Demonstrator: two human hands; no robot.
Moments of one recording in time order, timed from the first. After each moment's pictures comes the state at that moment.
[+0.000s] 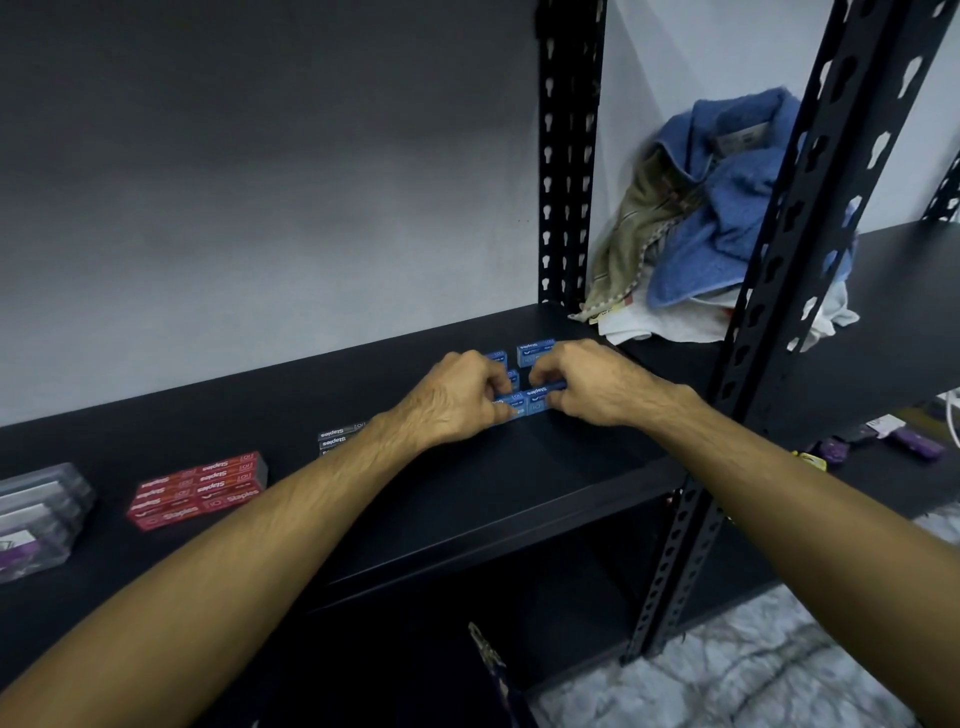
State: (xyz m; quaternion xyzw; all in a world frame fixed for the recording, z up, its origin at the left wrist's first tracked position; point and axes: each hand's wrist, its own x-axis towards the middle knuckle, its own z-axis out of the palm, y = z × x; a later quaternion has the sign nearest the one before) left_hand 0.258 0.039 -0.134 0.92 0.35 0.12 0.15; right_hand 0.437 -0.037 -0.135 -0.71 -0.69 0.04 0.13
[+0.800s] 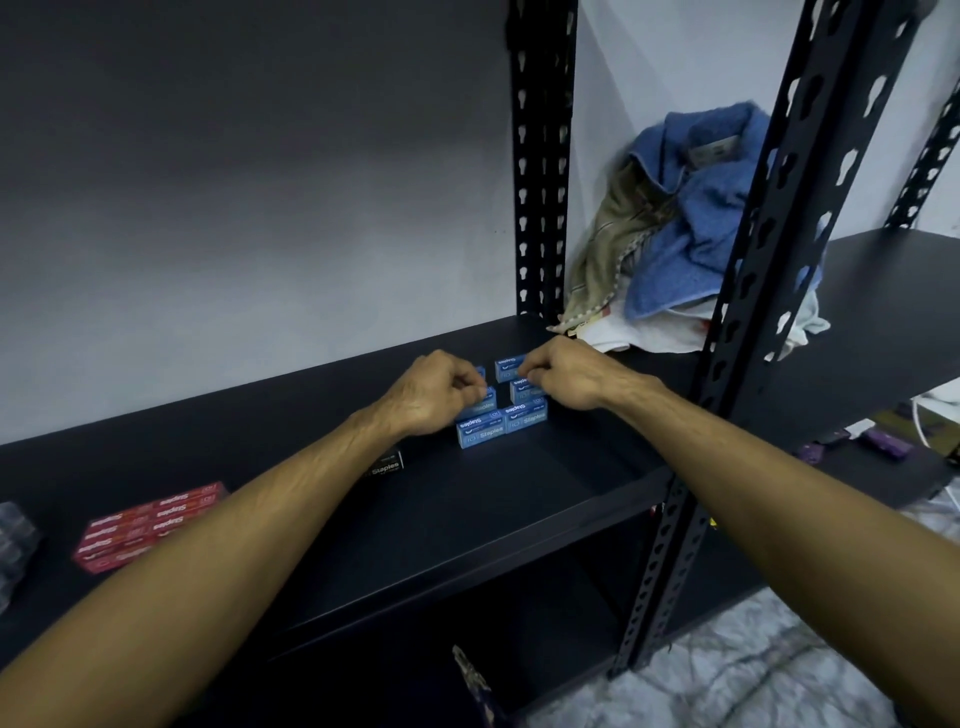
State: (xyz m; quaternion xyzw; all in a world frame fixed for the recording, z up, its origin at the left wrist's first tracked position) left_hand 0.272 0.079 -0.139 0.89 0.34 0.14 0.25; right_hand 0.456 -0.013 -0.128 -0.76 -0.60 0.16 0.21
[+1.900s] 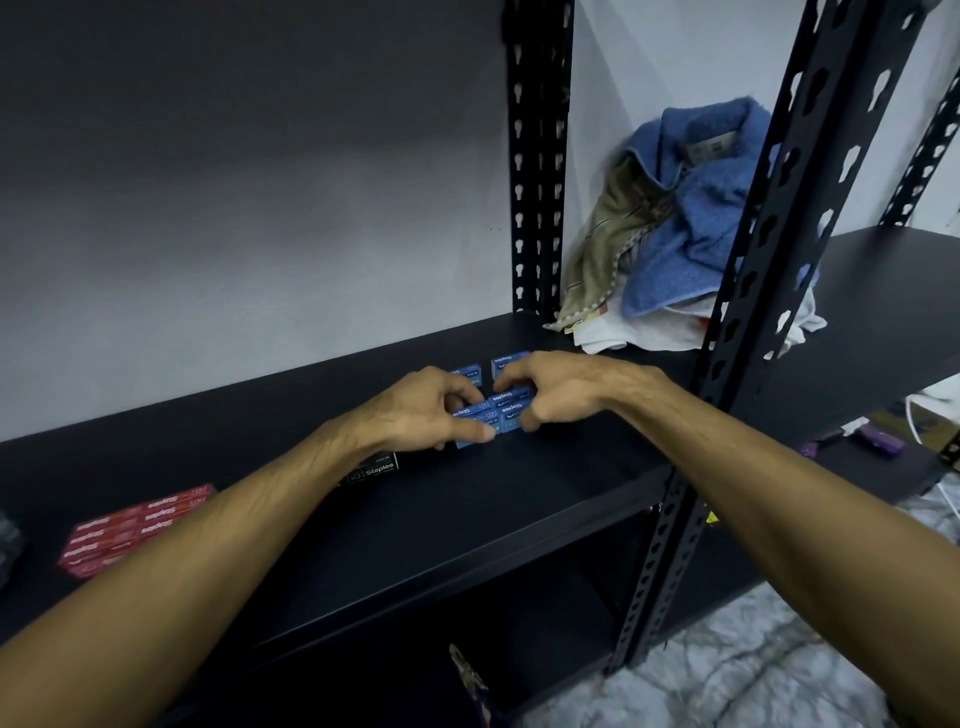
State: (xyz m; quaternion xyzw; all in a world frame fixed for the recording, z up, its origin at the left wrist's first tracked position) left_hand 0.254 0.066 -0.134 0.90 0.32 0.05 0.29; right_hand 0.443 -0.020 -0.114 -0.71 -0.66 0.23 0.06
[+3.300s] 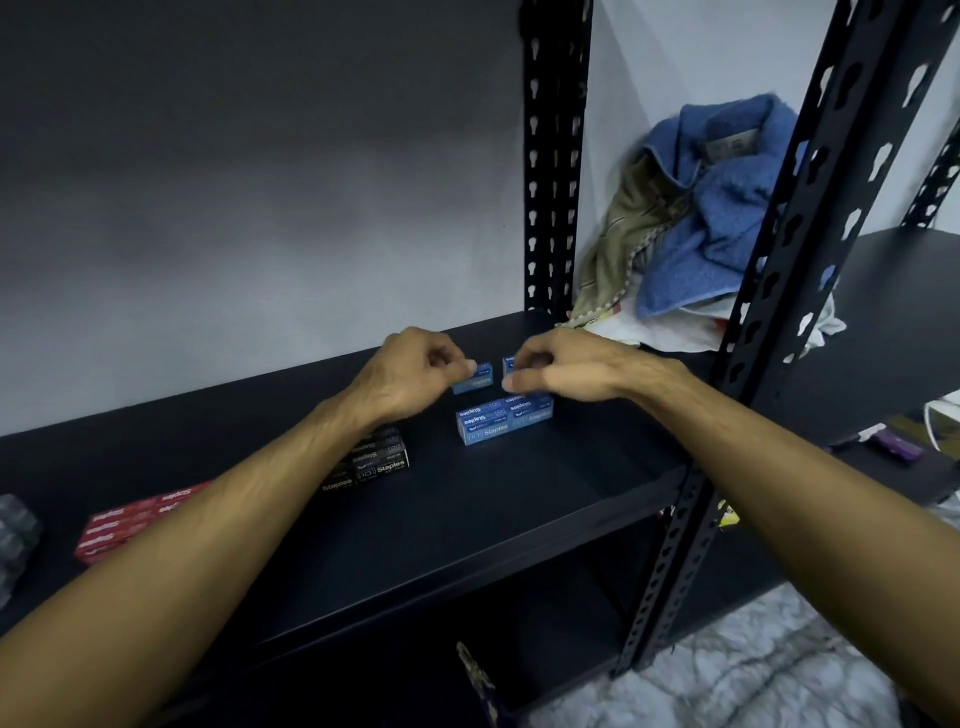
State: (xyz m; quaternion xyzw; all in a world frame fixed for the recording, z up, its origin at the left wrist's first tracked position) left_hand 0.248 0.085 -0.121 0.88 0.37 0.20 0.24; right_hand 0.455 -0.011 -0.113 -0.73 -0.64 0.18 0.15
